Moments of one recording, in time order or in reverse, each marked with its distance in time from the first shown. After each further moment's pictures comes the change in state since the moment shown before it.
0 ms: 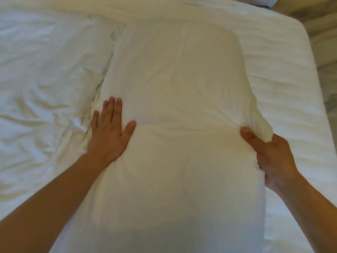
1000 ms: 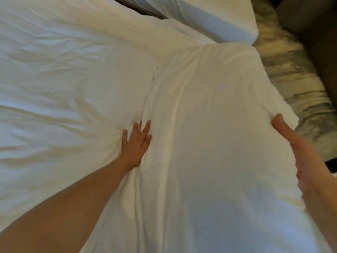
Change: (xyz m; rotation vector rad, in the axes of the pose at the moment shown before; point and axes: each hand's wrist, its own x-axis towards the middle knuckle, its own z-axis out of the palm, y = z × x) left_hand -0.015 -0.031 -0.011 -0.408 -0.370 -0.081; right_hand -0.178 -0.141 0.081 0.158 -0.052 0.147
